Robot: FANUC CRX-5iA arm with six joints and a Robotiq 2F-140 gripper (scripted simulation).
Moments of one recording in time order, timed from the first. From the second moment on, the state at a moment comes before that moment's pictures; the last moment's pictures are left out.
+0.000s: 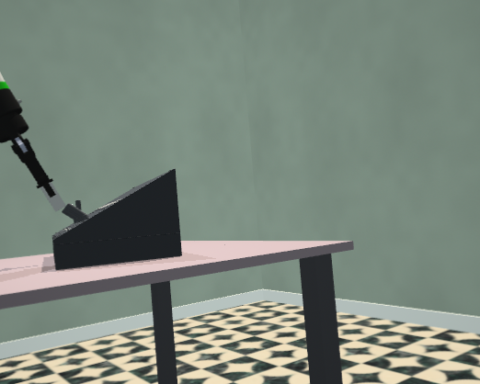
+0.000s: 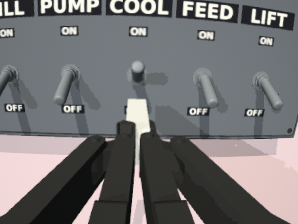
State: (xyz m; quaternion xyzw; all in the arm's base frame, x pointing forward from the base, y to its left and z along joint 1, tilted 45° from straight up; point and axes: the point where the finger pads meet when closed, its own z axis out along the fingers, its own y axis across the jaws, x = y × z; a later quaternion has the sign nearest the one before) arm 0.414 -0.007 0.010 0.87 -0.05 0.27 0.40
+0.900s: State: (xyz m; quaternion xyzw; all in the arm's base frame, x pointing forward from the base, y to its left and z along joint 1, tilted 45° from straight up) arm 0.377 0.063 0.054 0.87 -0.05 0.27 0.40
